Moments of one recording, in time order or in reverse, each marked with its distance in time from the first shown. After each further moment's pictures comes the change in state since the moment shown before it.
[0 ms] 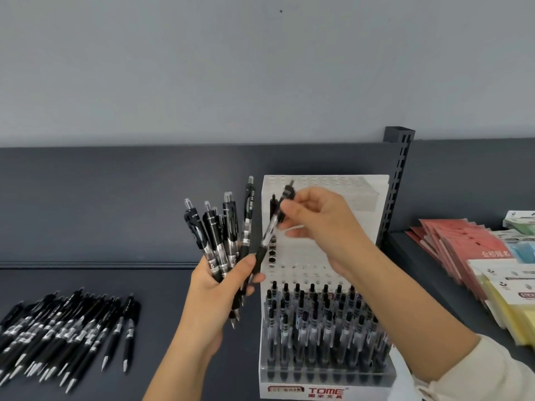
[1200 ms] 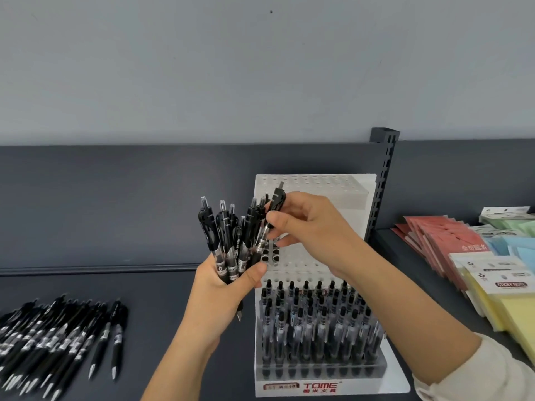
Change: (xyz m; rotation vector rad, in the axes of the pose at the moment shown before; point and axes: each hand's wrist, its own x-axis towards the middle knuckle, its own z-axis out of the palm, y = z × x) left_hand 0.003 -0.001 0.003 0.175 -0.103 0.154; right_hand -0.014 -0.006 0.005 -0.227 -0.146 -0.115
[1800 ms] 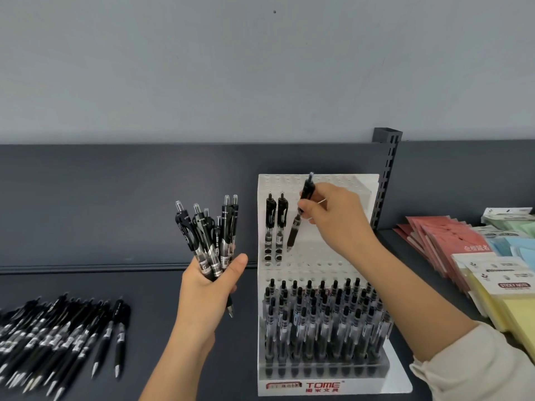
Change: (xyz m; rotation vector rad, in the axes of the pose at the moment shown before) left_hand 0.003 -0.015 -0.011 -0.128 0.213 -0.140; right_hand 0.022 0.025 -0.025 -0.494 0.341 -0.009
